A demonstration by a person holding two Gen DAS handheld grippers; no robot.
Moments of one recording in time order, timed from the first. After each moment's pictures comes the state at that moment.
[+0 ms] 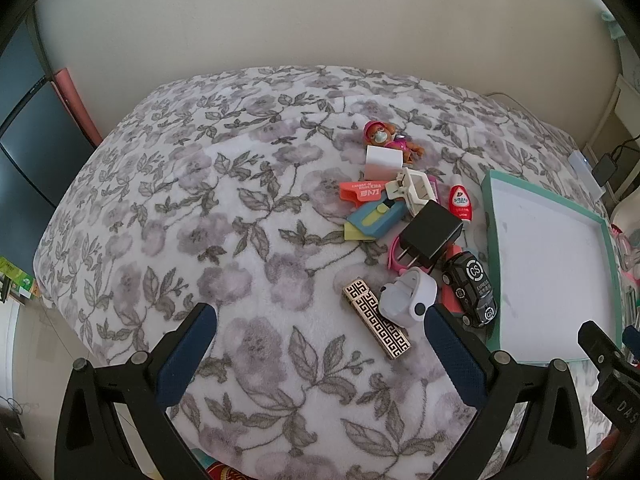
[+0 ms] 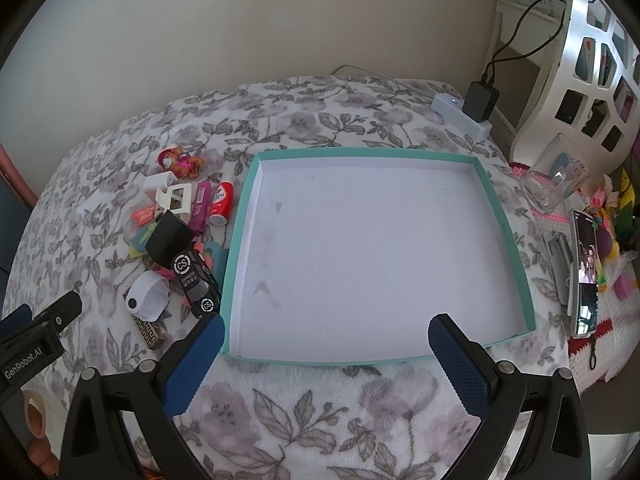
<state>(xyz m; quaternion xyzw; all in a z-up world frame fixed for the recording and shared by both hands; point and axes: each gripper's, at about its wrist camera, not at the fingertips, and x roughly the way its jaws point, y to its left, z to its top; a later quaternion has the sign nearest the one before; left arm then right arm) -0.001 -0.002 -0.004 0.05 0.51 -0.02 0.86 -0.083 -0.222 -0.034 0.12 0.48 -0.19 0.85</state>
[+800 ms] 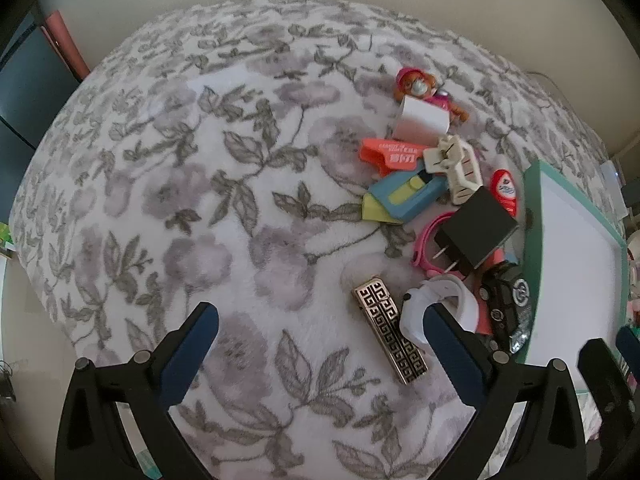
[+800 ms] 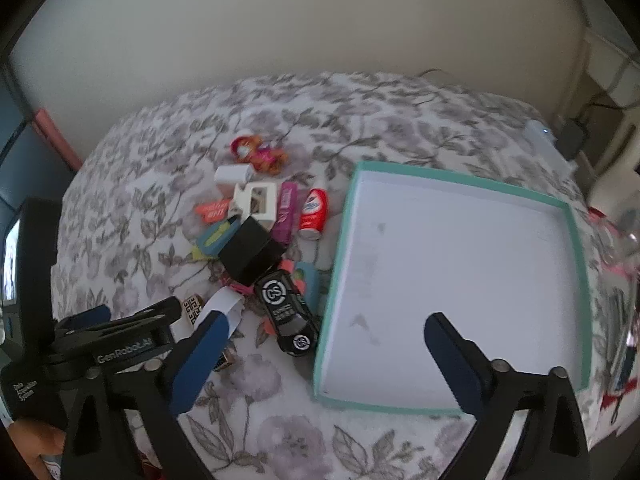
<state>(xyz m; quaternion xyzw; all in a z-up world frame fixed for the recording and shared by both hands) 0.058 0.009 -0.060 0.00 0.61 0.00 0.79 -0.014 -0.177 -0.039 0.10 0.51 -0.08 0.85</state>
